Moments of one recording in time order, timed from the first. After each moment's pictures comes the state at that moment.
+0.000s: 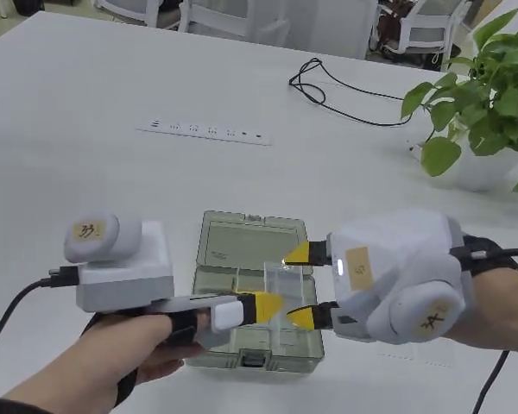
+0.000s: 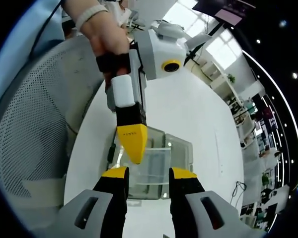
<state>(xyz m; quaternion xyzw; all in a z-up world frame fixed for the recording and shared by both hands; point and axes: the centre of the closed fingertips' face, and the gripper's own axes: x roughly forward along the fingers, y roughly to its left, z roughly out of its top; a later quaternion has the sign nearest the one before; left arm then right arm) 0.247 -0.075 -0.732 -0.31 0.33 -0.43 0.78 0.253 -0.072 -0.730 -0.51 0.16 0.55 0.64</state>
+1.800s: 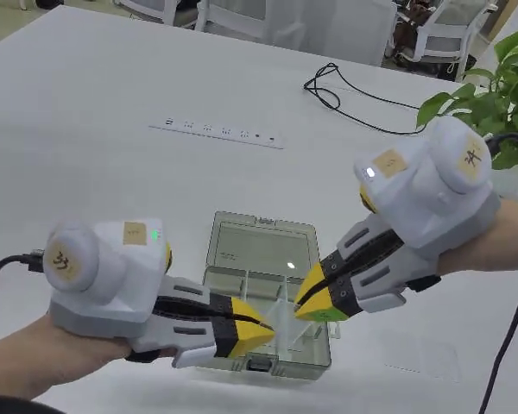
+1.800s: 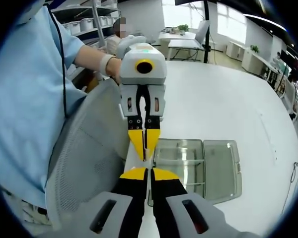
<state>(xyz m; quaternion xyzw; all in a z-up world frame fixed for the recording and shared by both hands) 0.213 -0.062 -0.722 0.00 0.17 -0.62 0.76 0.219 -0.064 -0.709 -0.30 0.32 0.70 0.57</state>
